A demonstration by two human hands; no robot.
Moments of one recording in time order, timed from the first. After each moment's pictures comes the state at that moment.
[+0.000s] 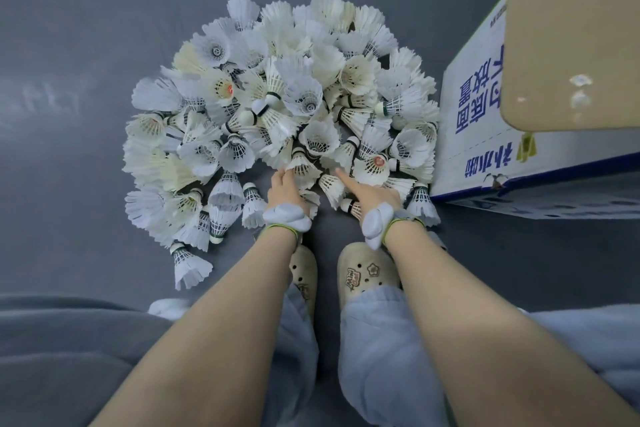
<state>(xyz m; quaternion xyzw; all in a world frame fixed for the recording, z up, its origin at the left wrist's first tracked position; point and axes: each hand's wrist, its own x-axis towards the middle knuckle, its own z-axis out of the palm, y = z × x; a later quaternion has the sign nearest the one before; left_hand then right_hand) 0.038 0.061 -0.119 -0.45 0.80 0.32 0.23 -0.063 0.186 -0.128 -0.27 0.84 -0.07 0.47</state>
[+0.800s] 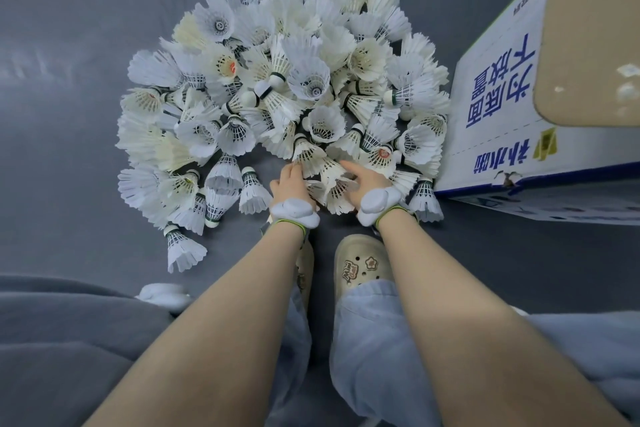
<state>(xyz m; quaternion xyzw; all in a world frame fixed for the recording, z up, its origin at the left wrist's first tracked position) 0.038 0.076 -0.129 -0.46 0.80 0.31 0.23 -0.062 0.176 -0.138 -0.20 0.84 -0.20 0.47</state>
